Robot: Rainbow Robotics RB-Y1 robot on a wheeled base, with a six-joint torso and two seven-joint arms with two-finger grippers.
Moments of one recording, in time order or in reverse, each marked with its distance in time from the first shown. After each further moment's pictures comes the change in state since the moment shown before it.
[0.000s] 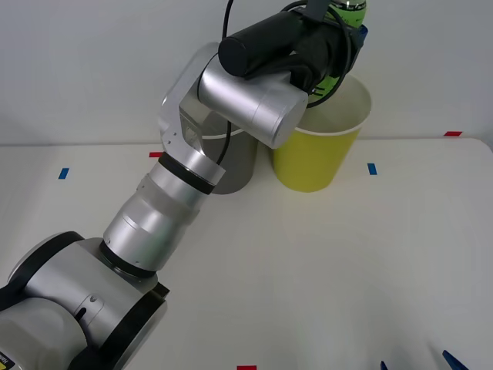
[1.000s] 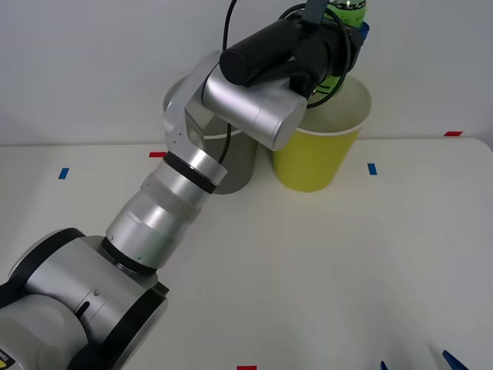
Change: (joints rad) right arm 0.000 0.000 0.000 0.000 0.000 0.000 0.000; left arm -0.015 0.000 -0.003 0.086 0.025 -0.120 0.032
